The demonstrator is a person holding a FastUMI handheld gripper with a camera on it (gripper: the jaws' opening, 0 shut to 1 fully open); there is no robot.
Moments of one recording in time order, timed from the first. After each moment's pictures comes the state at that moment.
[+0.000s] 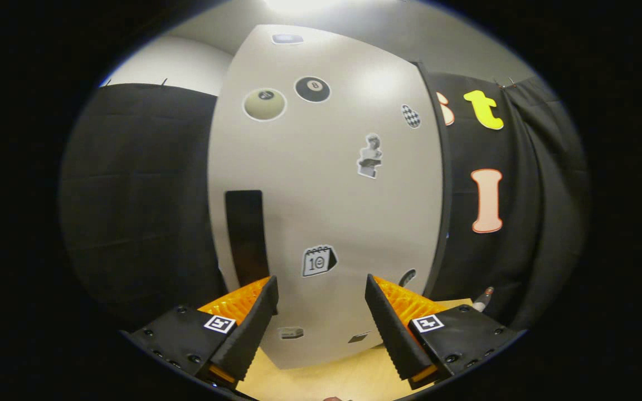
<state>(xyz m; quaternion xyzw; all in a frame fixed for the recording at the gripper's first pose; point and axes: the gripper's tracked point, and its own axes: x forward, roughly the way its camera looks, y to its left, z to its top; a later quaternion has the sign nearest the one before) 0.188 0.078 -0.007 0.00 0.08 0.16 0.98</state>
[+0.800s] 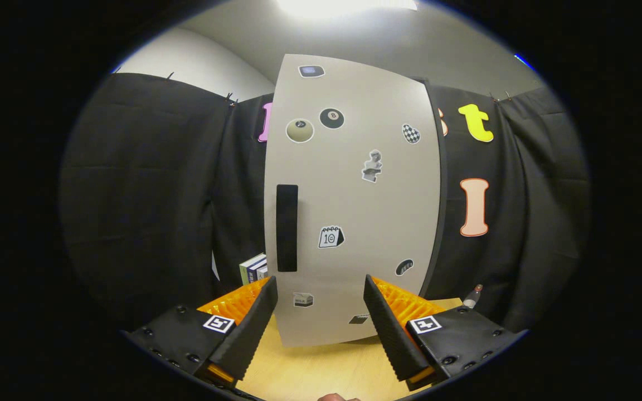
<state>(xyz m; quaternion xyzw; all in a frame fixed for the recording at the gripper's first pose) 0.144 0.094 -0.017 -0.02 0.07 0.10 0.99</state>
